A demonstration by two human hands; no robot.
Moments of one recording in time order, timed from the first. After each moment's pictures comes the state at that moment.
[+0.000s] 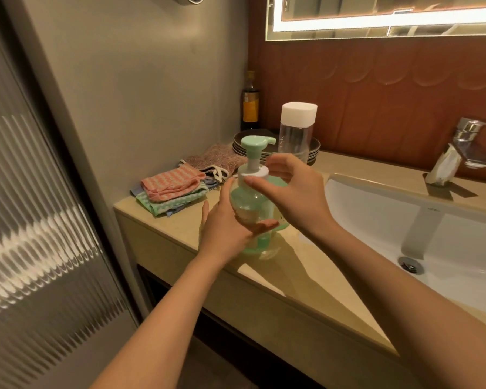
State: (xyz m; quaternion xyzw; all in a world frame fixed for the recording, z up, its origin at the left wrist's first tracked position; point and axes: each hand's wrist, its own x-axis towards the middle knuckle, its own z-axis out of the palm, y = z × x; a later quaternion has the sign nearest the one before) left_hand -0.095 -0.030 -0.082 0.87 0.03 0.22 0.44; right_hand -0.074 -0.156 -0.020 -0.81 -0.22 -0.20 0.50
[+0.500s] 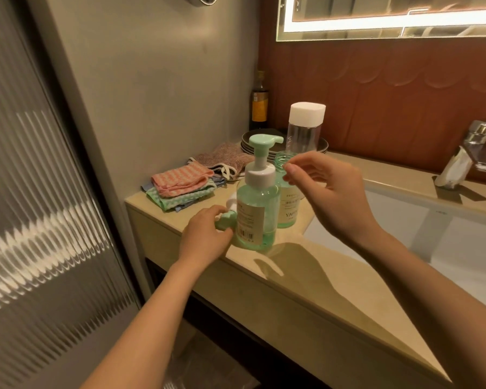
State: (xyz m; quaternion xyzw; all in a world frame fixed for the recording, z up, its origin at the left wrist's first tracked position) left_hand -0.107 0.011 -0.104 0.91 0.10 0.19 0.35; right_hand -0.099 -0.191 -0.003 -0.81 -0.29 -0.23 0.46
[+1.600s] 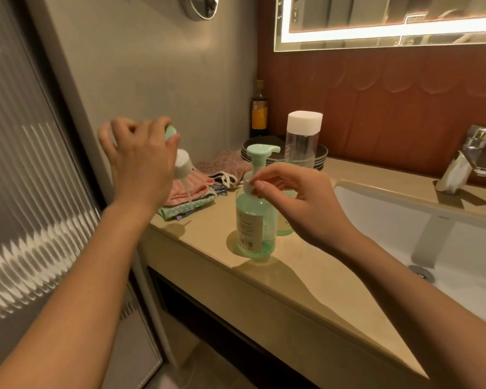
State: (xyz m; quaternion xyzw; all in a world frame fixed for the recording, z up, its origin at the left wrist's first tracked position) left_hand -0.131 0.051 0.026 0.88 0.13 0.45 0.01; right_hand -0.112 -0.171 0.008 -0.79 -0.37 -0.16 0.47
